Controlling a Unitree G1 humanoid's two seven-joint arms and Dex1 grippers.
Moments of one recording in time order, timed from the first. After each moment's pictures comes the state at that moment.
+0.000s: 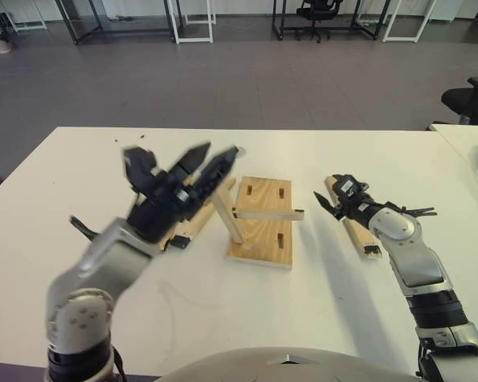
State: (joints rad) left arm -0.13 0.41 0.28 -0.81 -1.35 0.61 -0.06; right arm -0.19 -0.48 0.04 -0.06 -0.06 0.31 0.47
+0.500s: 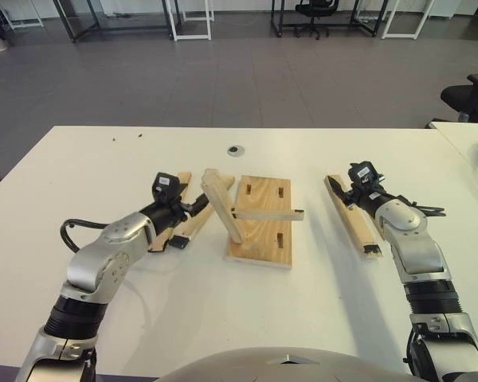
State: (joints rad) left arm -0.12 0.60 -0.11 -0.26 -0.61 0.62 -0.23; right arm -0.24 -0.42 -0.02 0.04 -0.03 0.29 0.39
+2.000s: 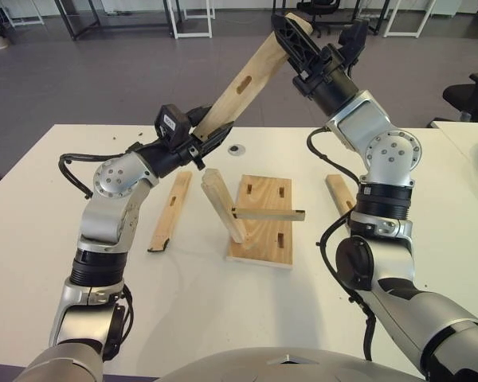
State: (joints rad) left arm -0.45 0.47 0.00 -0.18 -0.34 0.18 -0.66; right arm -0.94 -0.04 -0.36 0.14 1.02 0.79 0.33
